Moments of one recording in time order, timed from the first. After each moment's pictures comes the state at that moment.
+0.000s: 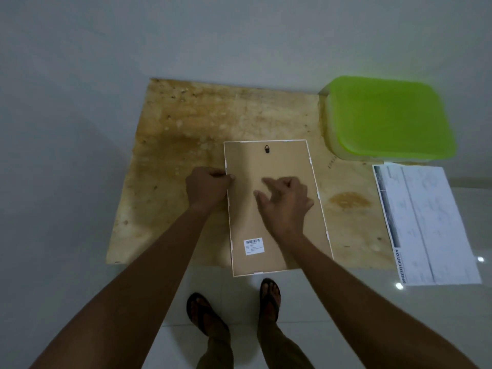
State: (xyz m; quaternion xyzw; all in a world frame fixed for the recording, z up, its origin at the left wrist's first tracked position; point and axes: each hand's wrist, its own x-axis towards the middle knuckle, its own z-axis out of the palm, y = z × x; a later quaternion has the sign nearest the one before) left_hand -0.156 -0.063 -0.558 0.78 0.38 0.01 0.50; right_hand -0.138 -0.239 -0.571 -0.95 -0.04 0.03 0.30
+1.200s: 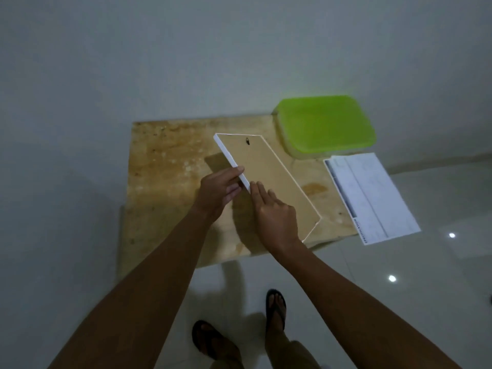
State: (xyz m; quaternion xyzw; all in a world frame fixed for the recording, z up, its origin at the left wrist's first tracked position) left_hand -0.174 -0.096 -0.477 0.49 0.24 -0.11 0.83; right_hand -0.217 -0.247 -0.480 -0.96 -0.21 -0.18 0.01
